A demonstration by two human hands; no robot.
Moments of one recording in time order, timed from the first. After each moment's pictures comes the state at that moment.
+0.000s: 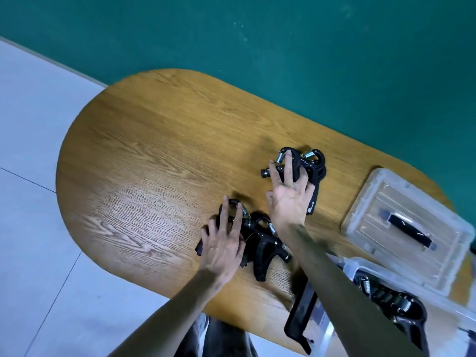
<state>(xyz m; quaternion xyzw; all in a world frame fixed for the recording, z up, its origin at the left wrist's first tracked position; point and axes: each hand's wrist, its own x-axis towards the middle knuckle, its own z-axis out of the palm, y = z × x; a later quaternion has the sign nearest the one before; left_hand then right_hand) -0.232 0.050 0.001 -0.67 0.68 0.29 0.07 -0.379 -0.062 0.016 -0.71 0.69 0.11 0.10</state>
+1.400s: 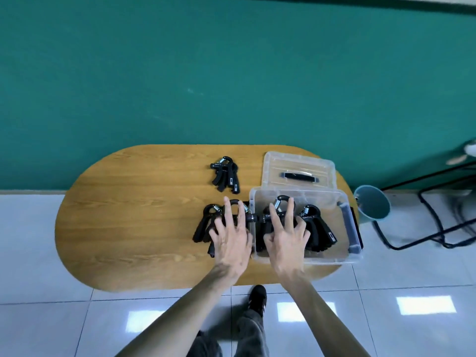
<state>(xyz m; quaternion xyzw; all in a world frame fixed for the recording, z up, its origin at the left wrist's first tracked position) -0.346 0.188 0.171 -0.59 0.80 0.14 0.01 -0.469 0.237 0.172 -0.53 0.84 -0.10 0.05</state>
